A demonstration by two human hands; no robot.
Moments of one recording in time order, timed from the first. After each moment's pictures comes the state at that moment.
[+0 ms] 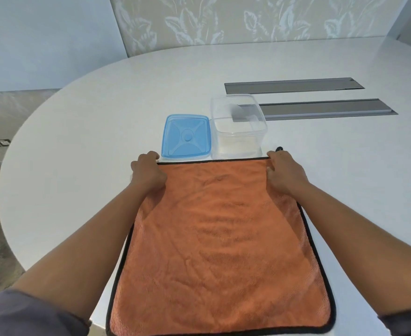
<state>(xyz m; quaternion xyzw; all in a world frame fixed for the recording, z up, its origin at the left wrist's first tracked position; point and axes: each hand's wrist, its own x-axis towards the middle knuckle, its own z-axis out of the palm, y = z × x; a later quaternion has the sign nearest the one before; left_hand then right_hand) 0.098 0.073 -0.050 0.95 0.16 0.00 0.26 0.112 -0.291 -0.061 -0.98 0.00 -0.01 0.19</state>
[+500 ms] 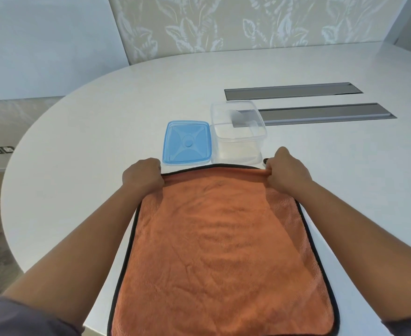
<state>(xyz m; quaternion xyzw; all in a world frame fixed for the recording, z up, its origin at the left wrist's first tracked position) 0.095 0.081 -0.018 0.99 0.09 -0.04 0.06 0.104 -0.278 -0.021 -0.99 0.01 0.01 0.10</state>
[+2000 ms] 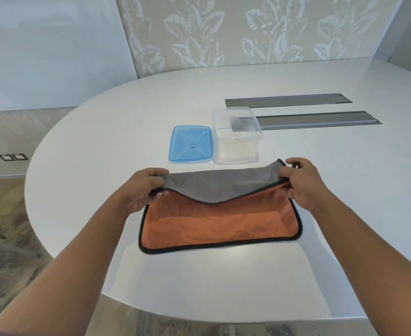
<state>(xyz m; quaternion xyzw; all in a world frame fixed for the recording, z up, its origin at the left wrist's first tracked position) 0.017 0.095 -0.007 0.70 0.16 -0.11 0.69 0.033 -0.299 -0.007 -0.66 0.21 -0.01 0.72</state>
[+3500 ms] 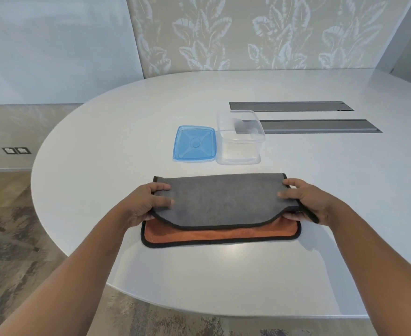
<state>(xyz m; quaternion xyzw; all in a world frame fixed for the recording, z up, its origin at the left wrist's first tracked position) -0.016 0.106 -0.043 0.70 0.16 -0.17 0.68 0.011 -0.333 -0.022 -0.70 0.16 0.23 0.65</state>
